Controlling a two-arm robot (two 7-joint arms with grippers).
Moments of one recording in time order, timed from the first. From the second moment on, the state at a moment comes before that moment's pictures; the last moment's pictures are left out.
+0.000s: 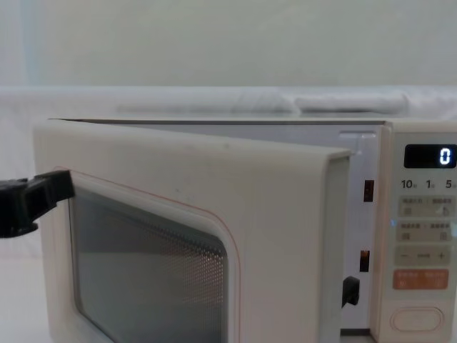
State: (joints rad) left arm 0.31 0.45 0.03 -2.11 -0.55 0.10 -0.26; right arm -0.12 0.14 -0.02 -1.67 0.06 0.04 0.10
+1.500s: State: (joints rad) left arm -0.05 0.41 0.30 -1.93 -0.44 0.20 -0.21; right arm -0.12 0.14 -0.02 -1.67 0.06 0.04 0.10
